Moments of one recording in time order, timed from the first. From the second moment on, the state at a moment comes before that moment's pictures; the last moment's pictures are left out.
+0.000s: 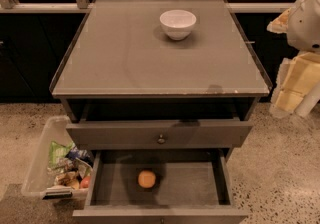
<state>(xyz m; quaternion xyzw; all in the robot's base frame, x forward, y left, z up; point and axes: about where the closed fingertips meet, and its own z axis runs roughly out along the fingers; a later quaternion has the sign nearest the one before) 0.438 -0.216 0.979 -0.60 0.78 -0.04 0.16</state>
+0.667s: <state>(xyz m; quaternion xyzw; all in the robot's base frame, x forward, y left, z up) 0.431 -0.220 0.962 -0.59 0.79 -0.02 0.18</state>
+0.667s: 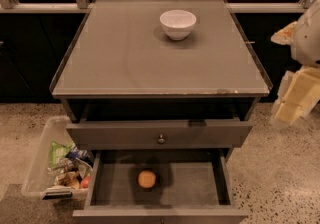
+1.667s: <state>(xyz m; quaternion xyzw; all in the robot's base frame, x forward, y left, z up) 0.394 -0.138 0.773 -0.54 0.79 0.17 0.25</state>
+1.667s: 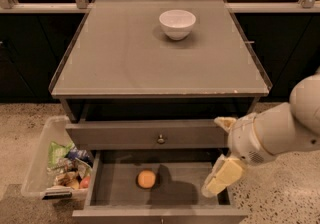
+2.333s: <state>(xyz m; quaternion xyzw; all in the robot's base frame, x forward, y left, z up) 0.392 -0.138 0.747 -0.52 0.79 0.18 0.26</state>
